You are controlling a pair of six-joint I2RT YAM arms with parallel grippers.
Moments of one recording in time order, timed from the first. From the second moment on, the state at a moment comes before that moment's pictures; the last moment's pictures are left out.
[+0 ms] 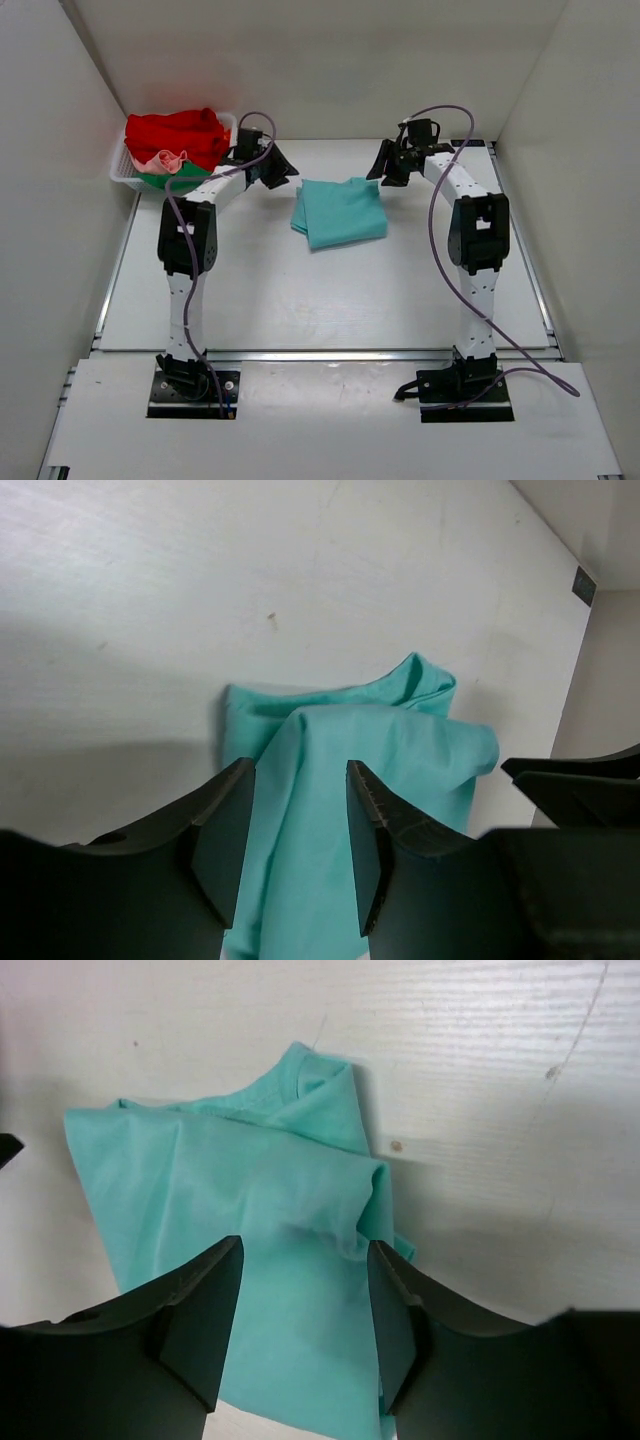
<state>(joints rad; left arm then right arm) -0.24 2.26 1.83 -0.25 0.26 -0.80 0.16 2.26 1.95 -0.53 -0.39 0.42</state>
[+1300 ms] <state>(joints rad) -0.34 2.06 1.32 -0.10 0.21 -0.79 0.57 2.06 1.52 -0.34 -0.22 0.19</state>
